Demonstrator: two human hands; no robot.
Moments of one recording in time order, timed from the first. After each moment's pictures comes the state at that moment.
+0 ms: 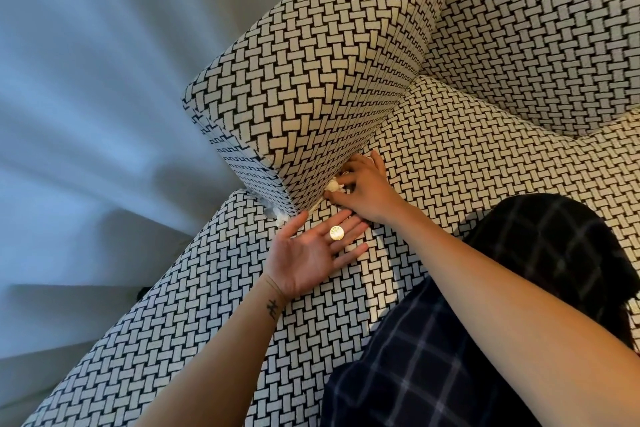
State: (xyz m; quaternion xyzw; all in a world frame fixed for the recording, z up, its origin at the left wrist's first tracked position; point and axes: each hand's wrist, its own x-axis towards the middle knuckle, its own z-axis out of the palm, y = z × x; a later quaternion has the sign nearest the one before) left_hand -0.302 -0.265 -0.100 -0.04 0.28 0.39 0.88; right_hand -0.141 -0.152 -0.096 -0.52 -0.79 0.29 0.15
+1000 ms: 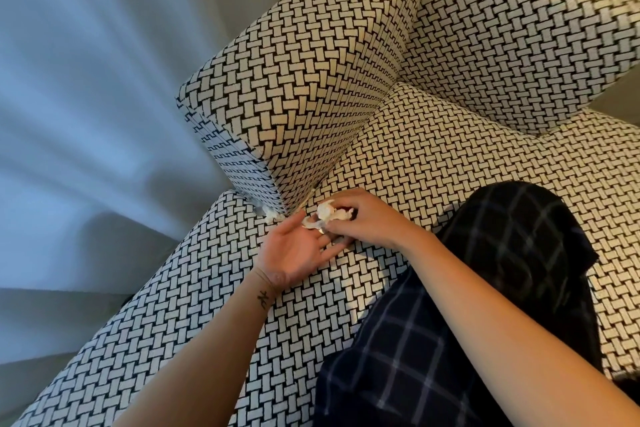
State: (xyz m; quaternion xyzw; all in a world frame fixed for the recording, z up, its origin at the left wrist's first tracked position) left_hand -0.302 -0.267 -0.102 -0.02 0.31 0.40 0.86; right_hand -0.118 -0.220 -0.037 -0.53 -0.70 0.47 0.09
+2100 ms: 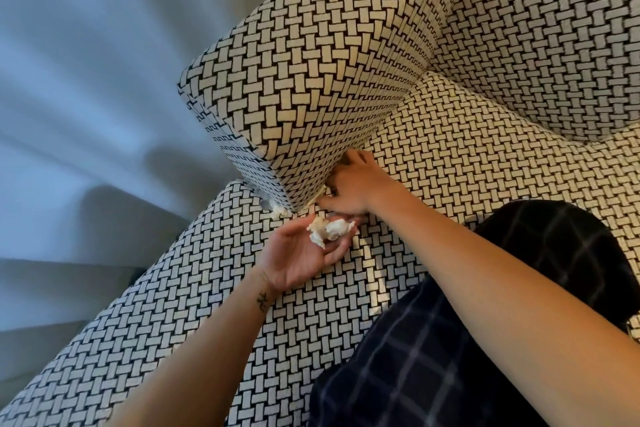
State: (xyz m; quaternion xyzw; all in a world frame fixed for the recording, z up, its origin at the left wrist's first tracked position) left_hand -0.303 -0.265 -0.105 -0.06 0.20 0.37 0.91; right_hand -0.159 -0.143 -0.058 -0.44 -0.87 0.14 -0.18
